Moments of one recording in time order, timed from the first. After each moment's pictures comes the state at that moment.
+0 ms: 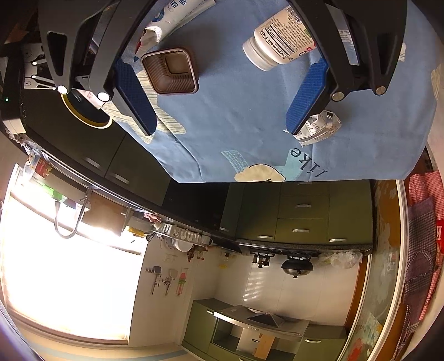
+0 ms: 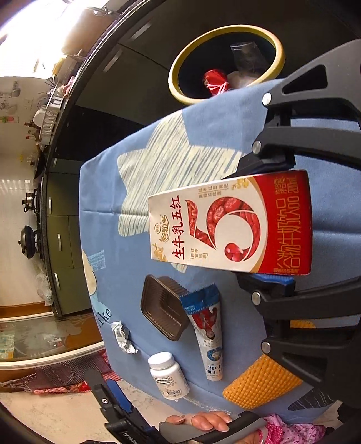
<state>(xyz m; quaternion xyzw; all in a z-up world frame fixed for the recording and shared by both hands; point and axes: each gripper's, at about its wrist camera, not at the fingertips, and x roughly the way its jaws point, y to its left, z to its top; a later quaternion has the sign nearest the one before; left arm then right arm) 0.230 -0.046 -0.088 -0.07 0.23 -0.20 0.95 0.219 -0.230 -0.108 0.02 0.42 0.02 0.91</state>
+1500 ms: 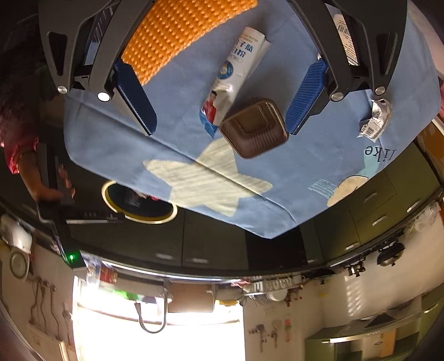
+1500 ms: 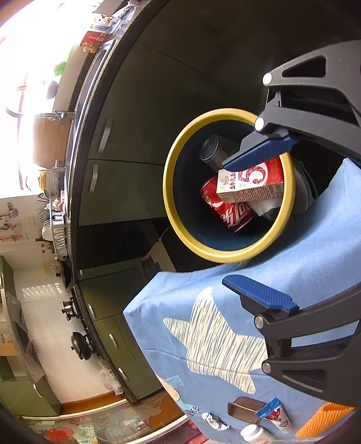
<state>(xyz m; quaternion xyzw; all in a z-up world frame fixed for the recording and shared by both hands) 0.181 -0.133 -0.097 0.16 0.31 -0.38 0.86 0.188 -0.396 -0.102 0.13 0.34 -0.18 0.91</state>
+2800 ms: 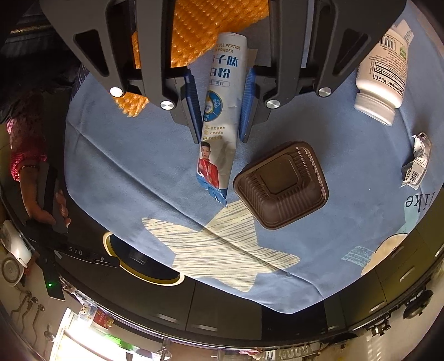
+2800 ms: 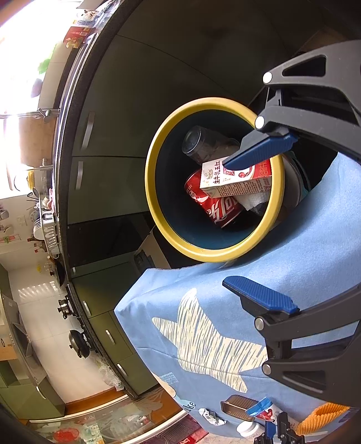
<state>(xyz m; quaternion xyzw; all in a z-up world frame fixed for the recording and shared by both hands) 0.215 -0.152 -0.139 0.17 0.48 -0.39 0.77 0.187 -0.402 -0.122 0.15 0.36 -0.16 0.91</state>
